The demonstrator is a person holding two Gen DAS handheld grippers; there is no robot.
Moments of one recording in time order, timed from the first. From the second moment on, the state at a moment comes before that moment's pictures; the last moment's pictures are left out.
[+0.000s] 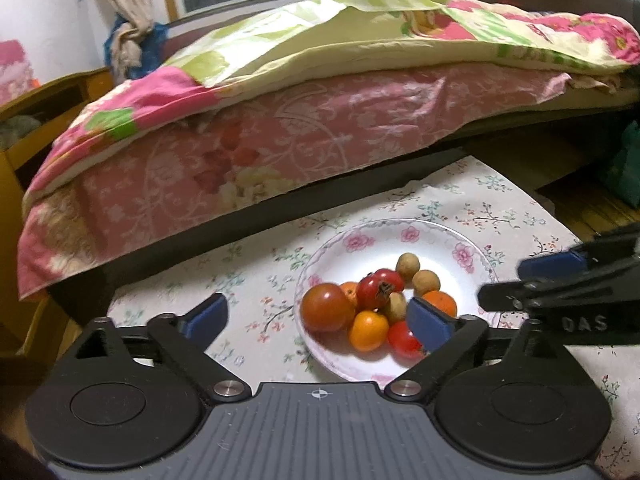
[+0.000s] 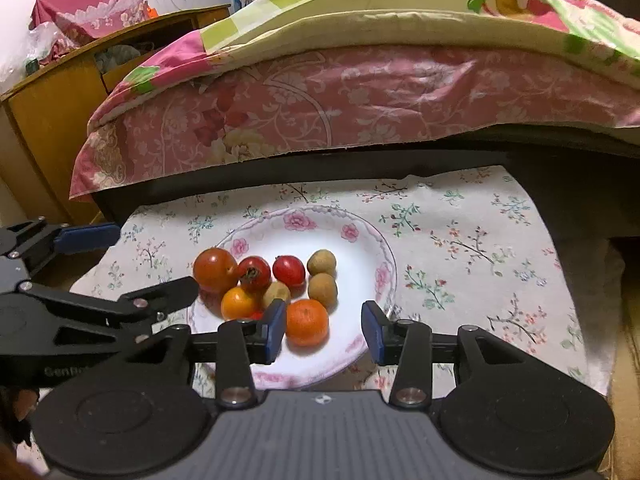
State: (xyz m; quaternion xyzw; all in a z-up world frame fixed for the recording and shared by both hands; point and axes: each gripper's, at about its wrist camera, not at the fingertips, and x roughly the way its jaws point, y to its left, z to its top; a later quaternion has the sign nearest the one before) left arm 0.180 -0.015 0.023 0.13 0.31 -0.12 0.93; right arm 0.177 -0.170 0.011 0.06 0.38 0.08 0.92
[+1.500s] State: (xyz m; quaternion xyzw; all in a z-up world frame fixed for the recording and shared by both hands) left arm 0.048 0.019 0.014 0.08 0.37 -0.09 0.92; right arm 0.016 -0.135 0.010 0.12 0.40 0.05 0.91
